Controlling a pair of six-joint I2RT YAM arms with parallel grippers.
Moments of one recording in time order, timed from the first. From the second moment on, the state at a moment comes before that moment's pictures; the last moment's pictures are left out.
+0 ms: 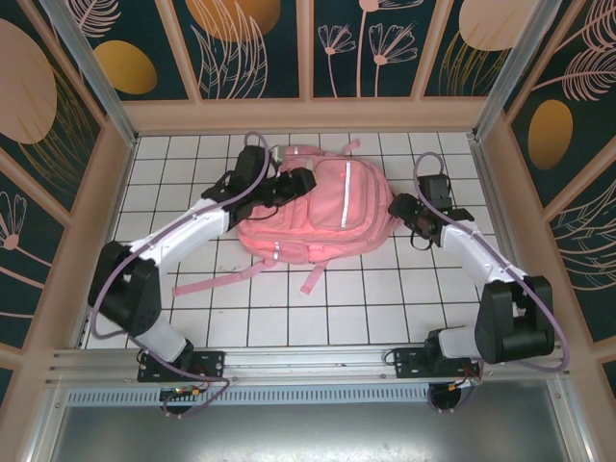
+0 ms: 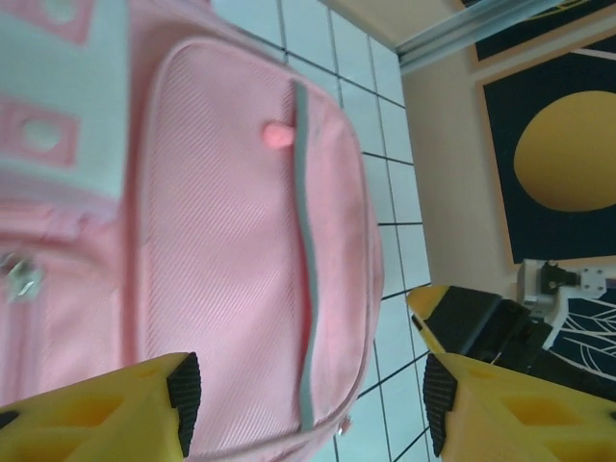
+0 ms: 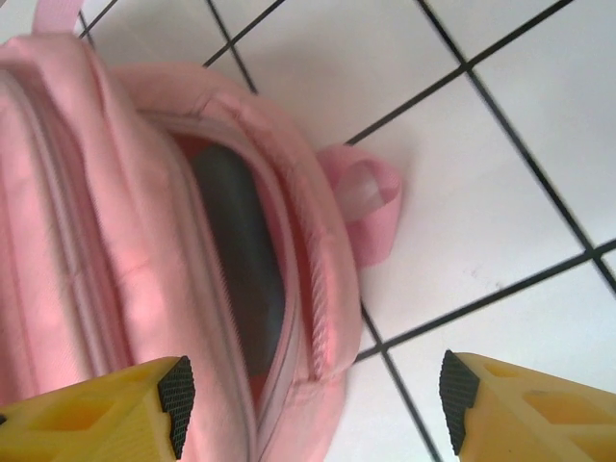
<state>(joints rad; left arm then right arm) -0.55 1.59 1.18 -0.14 0.33 -0.91 0.18 1.34 0.86 -0.40 -0.01 0.70</state>
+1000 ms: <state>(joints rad) -0.67 1.37 0.53 0.15 0.25 -1.37 0.77 1.13 0.66 -0.24 0.19 0.76</state>
